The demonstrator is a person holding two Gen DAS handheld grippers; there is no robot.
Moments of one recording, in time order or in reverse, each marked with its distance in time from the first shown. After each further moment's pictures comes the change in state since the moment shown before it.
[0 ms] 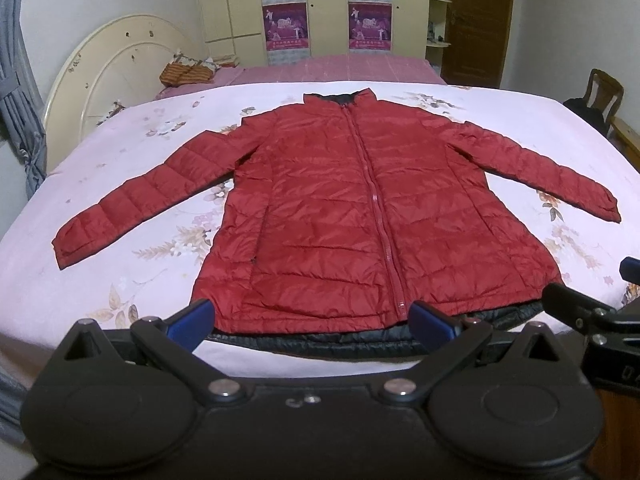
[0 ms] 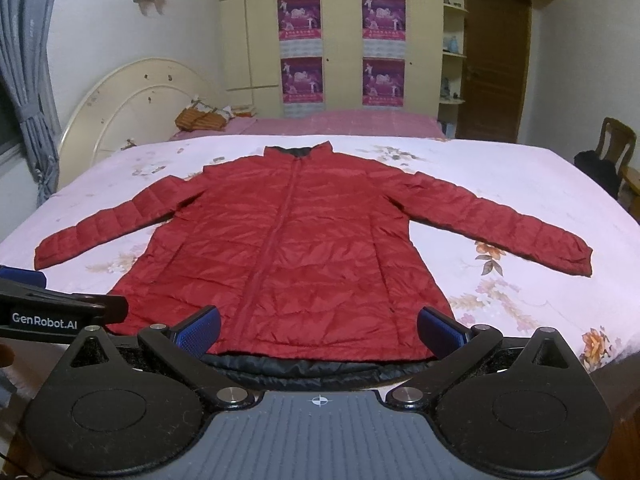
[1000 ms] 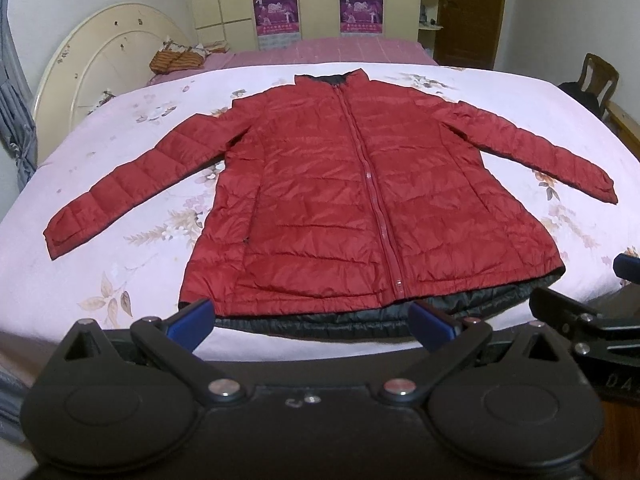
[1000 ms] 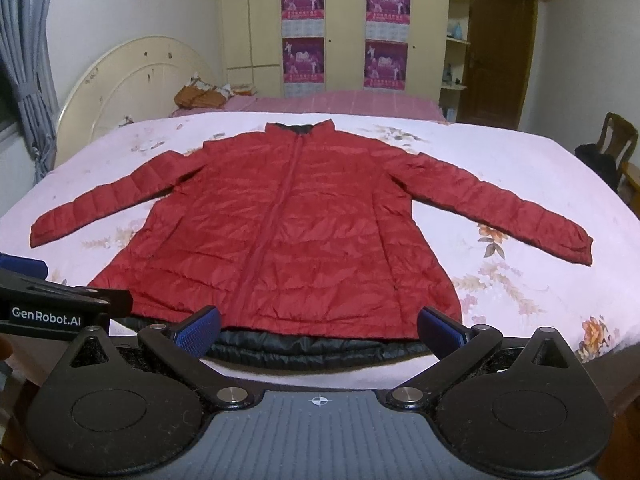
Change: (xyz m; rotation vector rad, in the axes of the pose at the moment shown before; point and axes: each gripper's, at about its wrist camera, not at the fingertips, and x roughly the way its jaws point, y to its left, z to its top) left arm 0.008 -0.002 -0.009 0.023 0.051 -0.019; right arm 0.008 0.010 -0.012 -0.019 0.062 -0.013
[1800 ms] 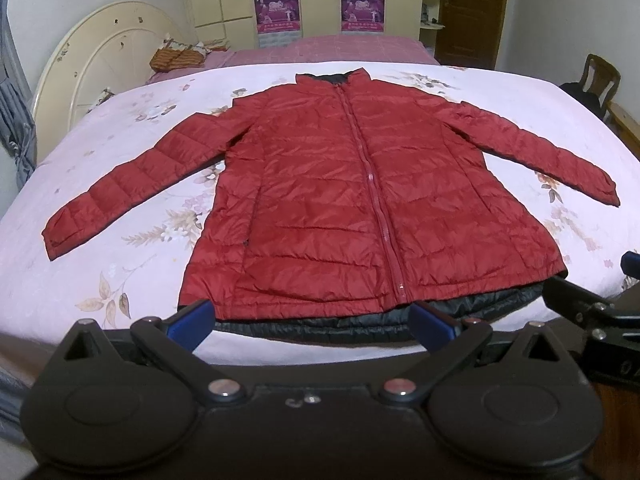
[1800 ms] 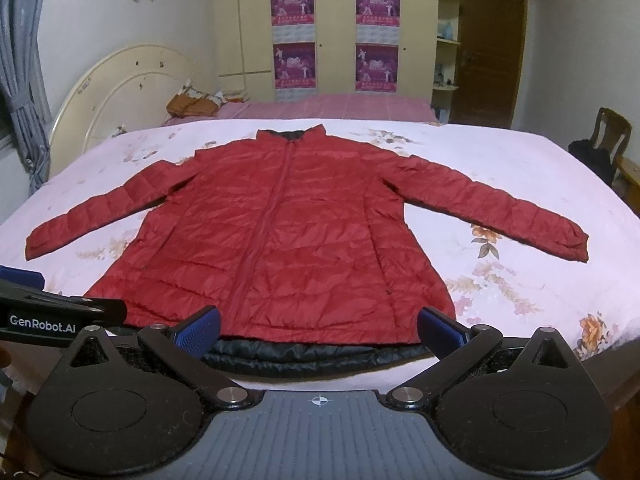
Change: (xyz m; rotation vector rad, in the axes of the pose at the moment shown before) left arm 0.006 0.001 0.007 -0.006 0.007 0.003; right arm 0.001 -0.008 0.006 0.027 -0.022 -0.014
